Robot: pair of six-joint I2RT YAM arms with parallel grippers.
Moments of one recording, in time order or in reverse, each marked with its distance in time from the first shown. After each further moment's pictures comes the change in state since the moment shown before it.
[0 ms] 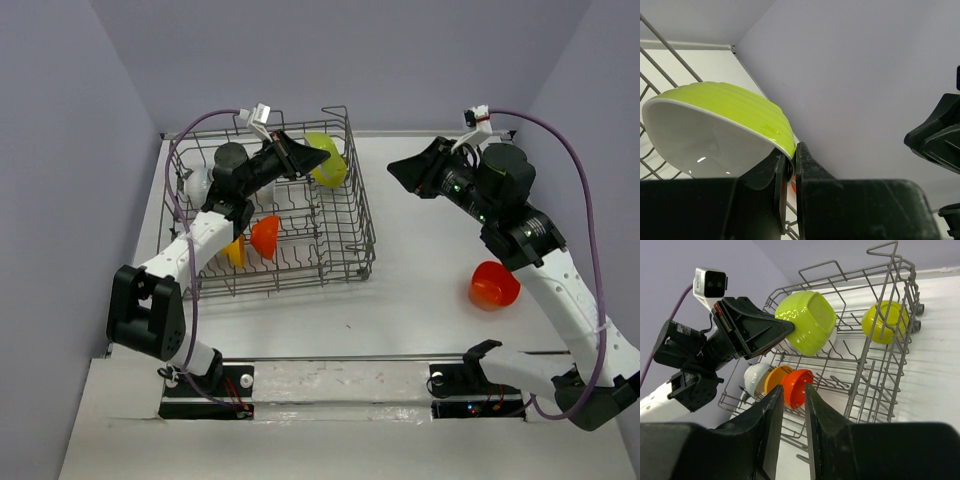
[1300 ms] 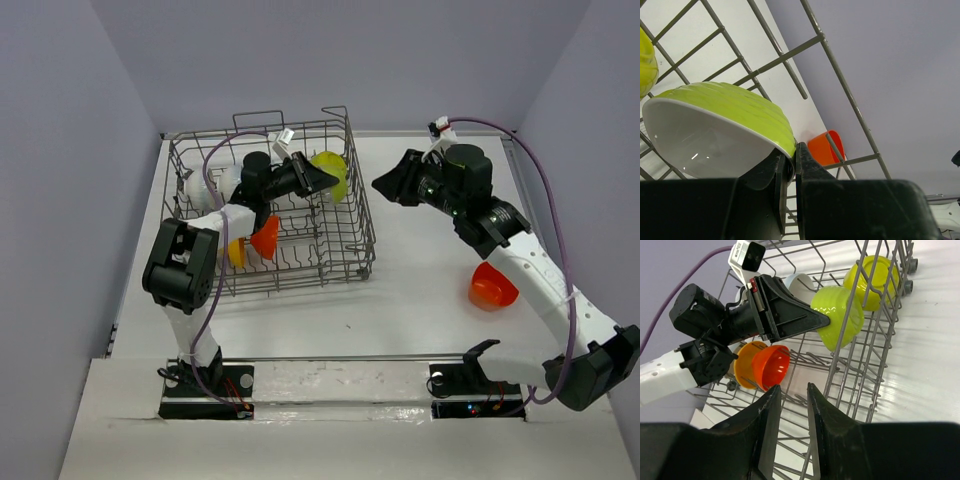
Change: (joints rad) left arm 0.016 0.348 0.008 0.116 0.132 -0.046; right arm 0.000 0.115 -0.087 0.016 -0.031 -0.037
